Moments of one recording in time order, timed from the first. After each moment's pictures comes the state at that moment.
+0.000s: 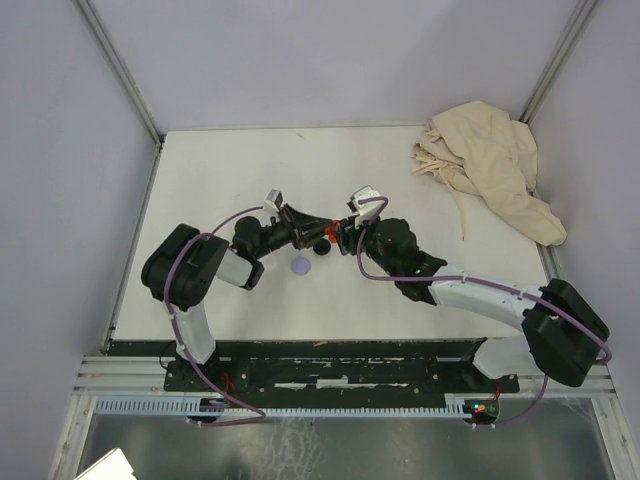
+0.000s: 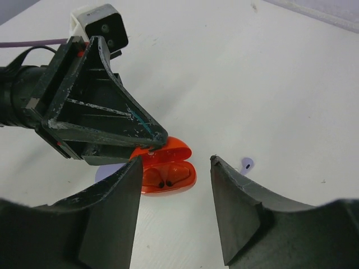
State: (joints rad) left arm -0.41 1.85 0.56 1.36 0.63 -1.65; right arm 0.84 1.36 0.71 0.45 0.21 0.07
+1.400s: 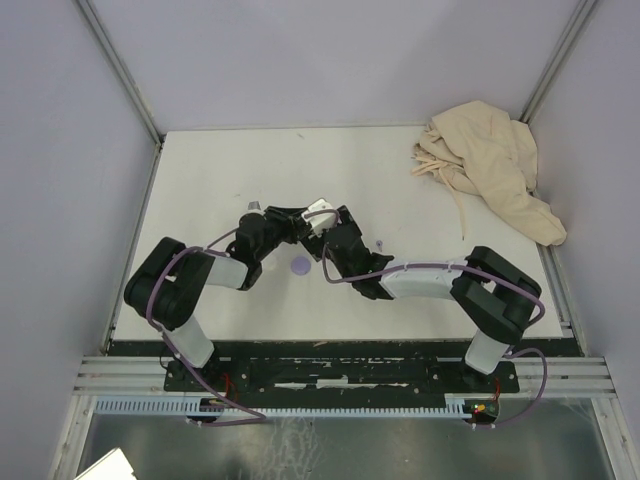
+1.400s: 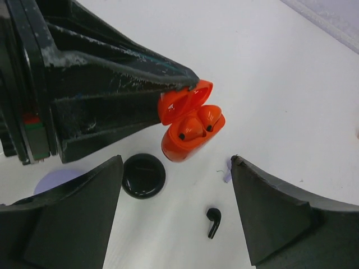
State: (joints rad) left arm -0.44 1.70 0.55 0.97 0.19 -1.80; right arm 0.97 1.70 0.88 0.49 0.54 -0.12
